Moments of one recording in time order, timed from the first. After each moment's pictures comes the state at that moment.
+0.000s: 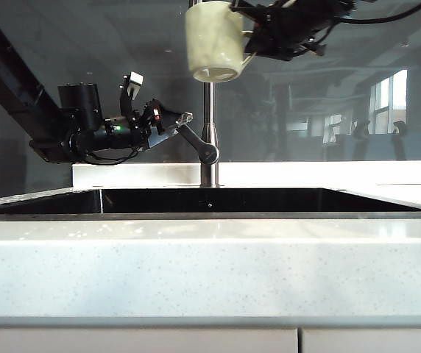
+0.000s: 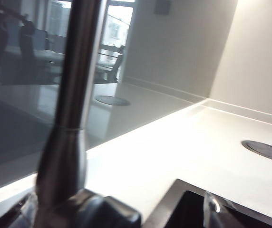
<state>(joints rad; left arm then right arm) -0.16 2.58 2.06 0.89 0.92 -0.42 0.35 1.83 1.50 0.34 -0.10 0.24</state>
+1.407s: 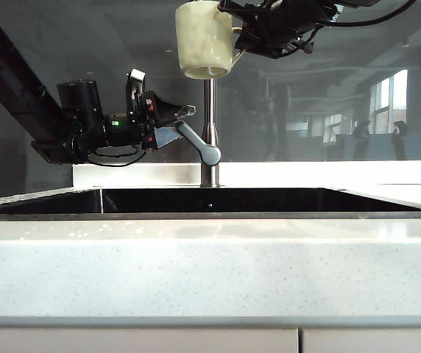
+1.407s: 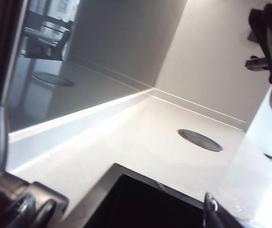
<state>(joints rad) -0.16 2.58 2.07 0.99 1.14 -0.68 0.36 1.87 1.55 0.41 -0.08 0.22</state>
